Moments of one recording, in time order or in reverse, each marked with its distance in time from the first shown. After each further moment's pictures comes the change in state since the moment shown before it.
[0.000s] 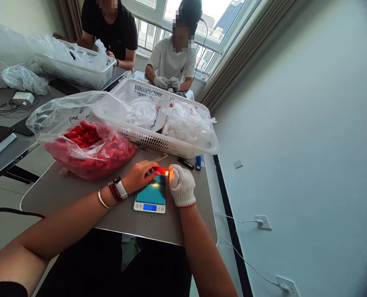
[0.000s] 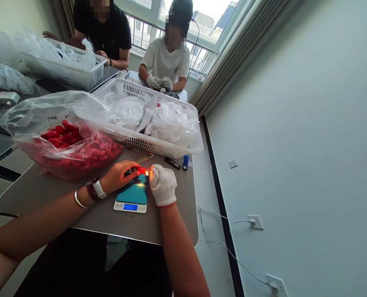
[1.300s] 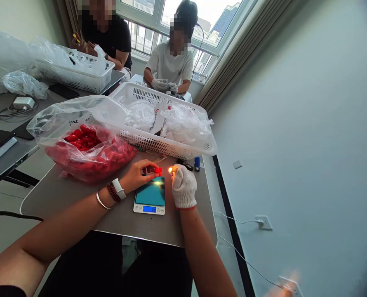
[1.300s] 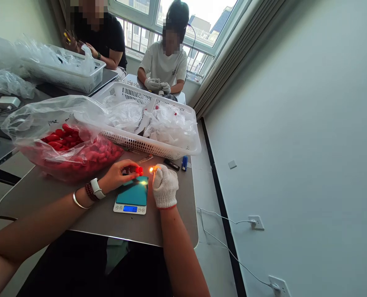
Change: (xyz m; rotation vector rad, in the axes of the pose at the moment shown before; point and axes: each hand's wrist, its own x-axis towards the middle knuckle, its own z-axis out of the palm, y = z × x) left_hand 0.007 0.004 -0.006 -0.445 0.016 -0.235; right_hand -0.001 -0.003 -0.004 0.095 0.126 0.120
